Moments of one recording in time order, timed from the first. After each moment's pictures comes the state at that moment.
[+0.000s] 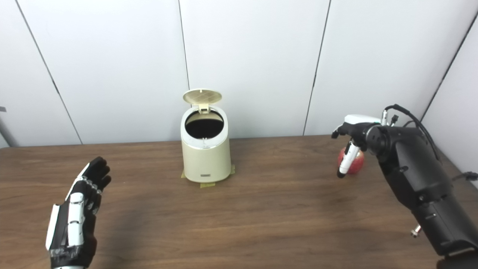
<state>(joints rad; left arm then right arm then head) 0.05 0.05 0.08 -0.25 -0.13 -0.18 0.00 -0.71 -0.64 0.24 0.22 -0.94 0.37 0.80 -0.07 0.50</state>
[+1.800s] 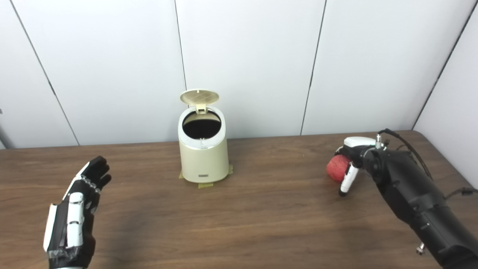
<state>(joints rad) 0.06 0.03 0.08 -0.29 -0.08 -0.18 0.01 -0.68 -0.66 0.39 0.41 -0.88 0.34 0.62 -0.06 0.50</state>
